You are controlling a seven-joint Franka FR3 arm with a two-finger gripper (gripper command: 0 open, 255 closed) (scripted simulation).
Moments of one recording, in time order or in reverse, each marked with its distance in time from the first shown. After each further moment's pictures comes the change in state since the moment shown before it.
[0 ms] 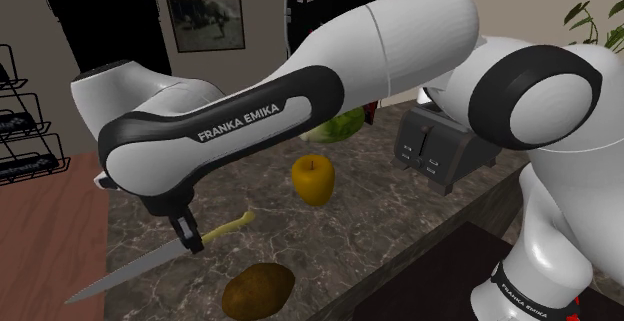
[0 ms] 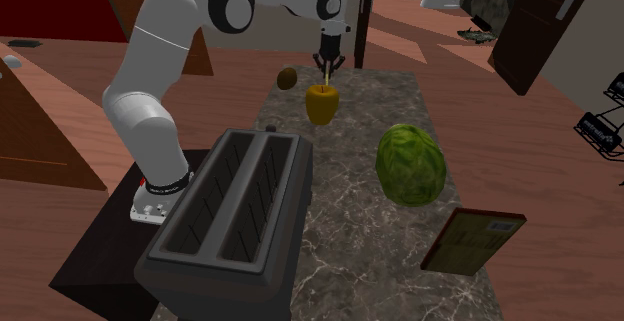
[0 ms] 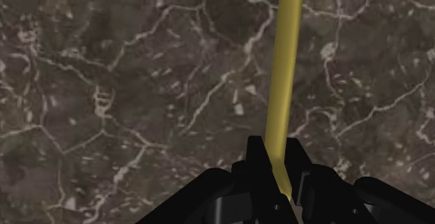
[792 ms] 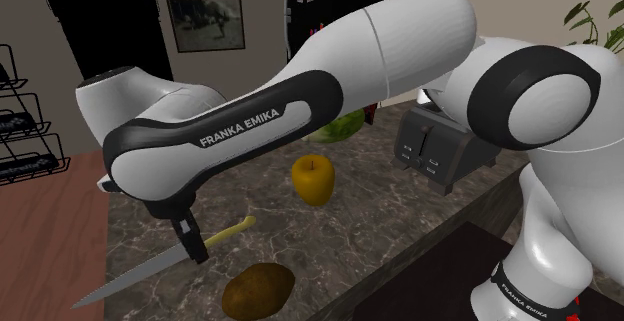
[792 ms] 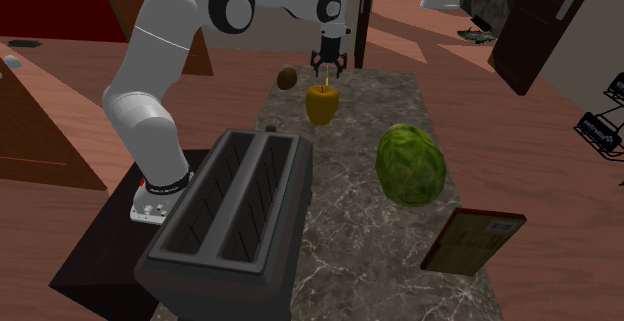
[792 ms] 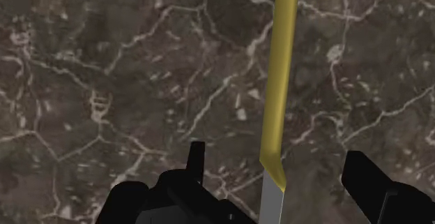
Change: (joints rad) arm -0.002 0.002 -0.001 -0.017 0.000 0.020 -0.001
